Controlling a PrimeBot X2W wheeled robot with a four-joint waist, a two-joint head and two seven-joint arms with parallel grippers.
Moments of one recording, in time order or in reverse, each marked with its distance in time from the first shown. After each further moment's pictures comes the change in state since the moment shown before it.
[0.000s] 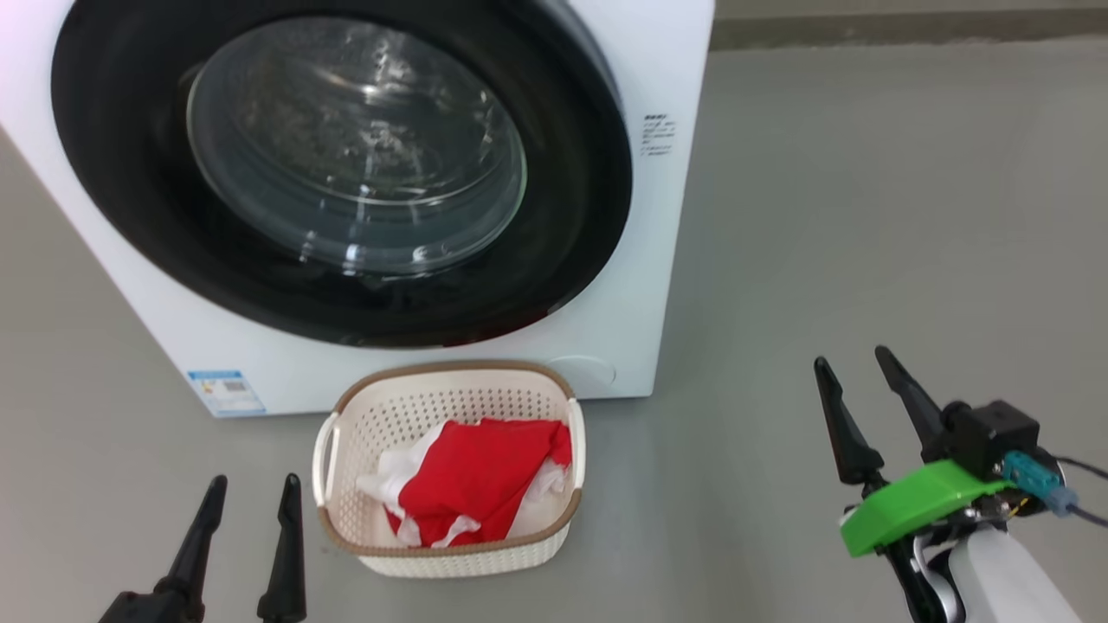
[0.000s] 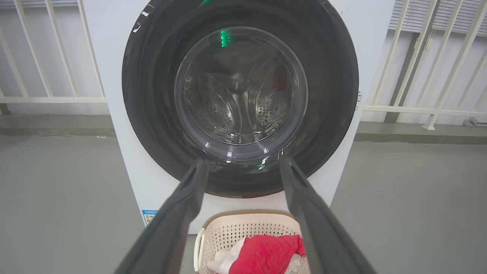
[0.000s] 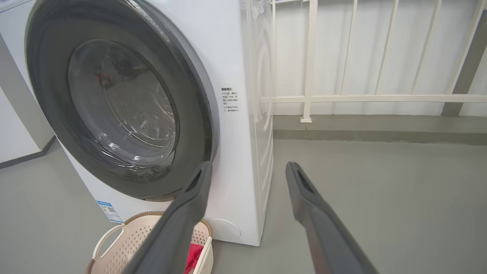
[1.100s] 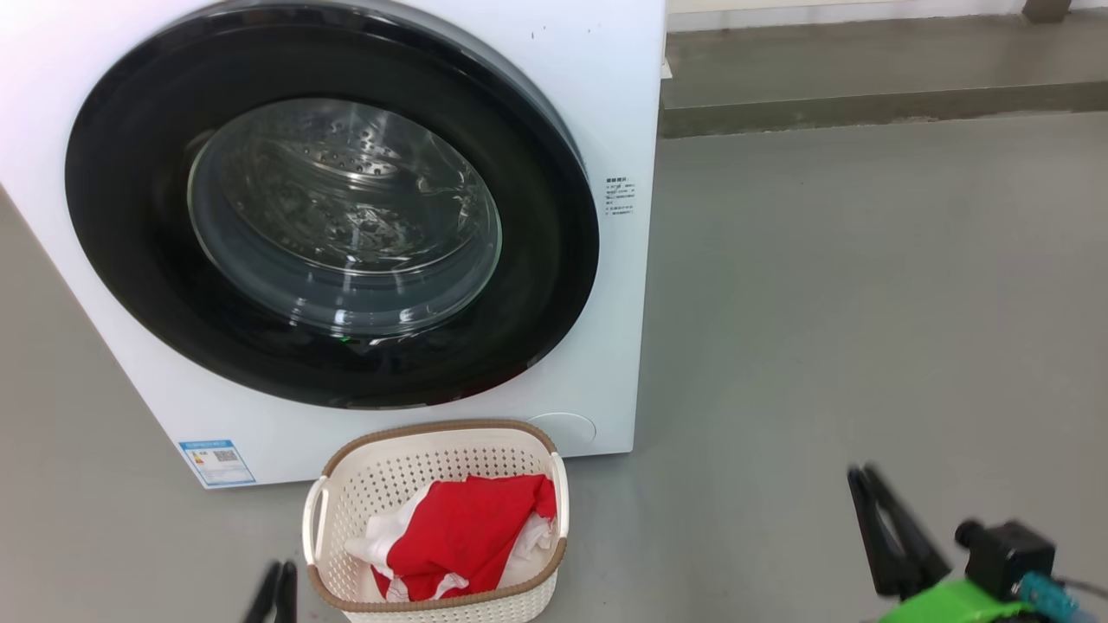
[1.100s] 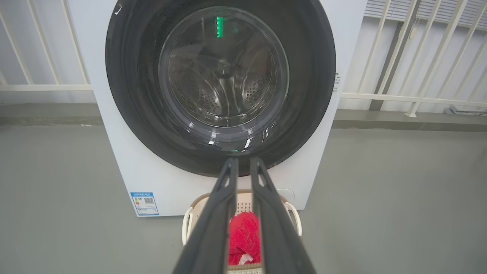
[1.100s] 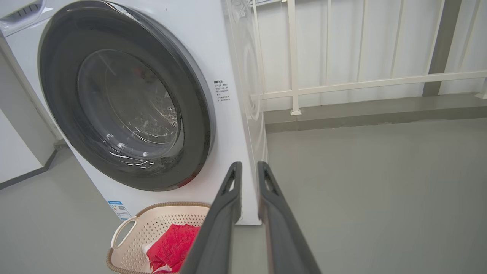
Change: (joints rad) left arm 0.111 0.001 -0.021 0.020 -0.001 -0.004 0.003; right arm 0.248 0.010 -0.023 -0.157 0.044 0.000 0.000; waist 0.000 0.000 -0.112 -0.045
